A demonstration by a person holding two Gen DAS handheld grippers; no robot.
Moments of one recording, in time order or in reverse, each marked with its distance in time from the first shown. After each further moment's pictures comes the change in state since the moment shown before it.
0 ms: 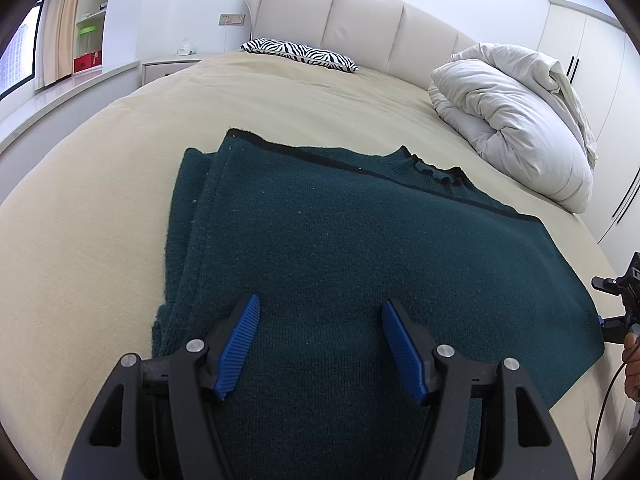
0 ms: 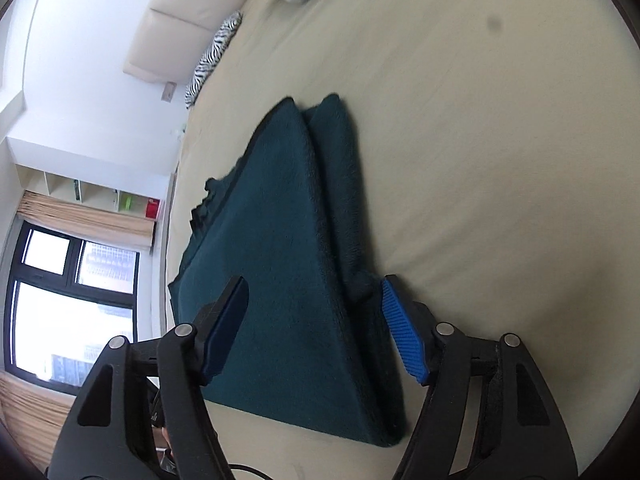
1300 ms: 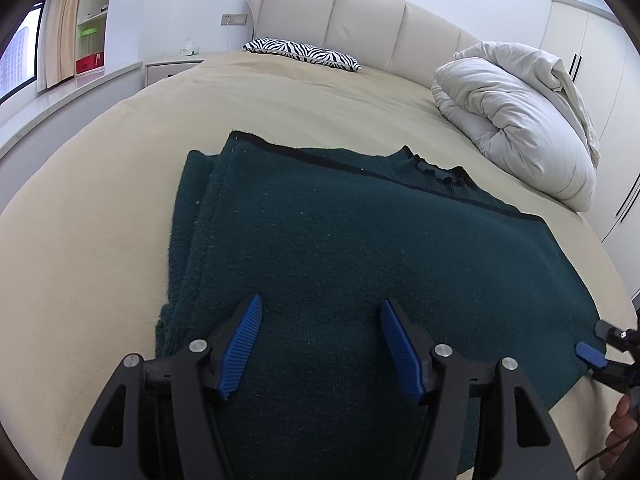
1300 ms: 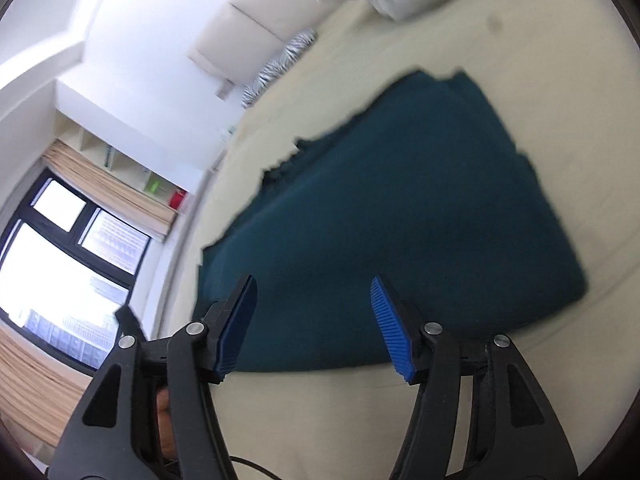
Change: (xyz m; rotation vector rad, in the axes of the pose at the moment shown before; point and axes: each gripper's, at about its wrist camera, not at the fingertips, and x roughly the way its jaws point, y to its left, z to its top) left arm -0.002 -0.001 0.002 0.008 0.004 0.015; right arm 0.023 0.064 -0.122 -0.188 -0.118 0.000
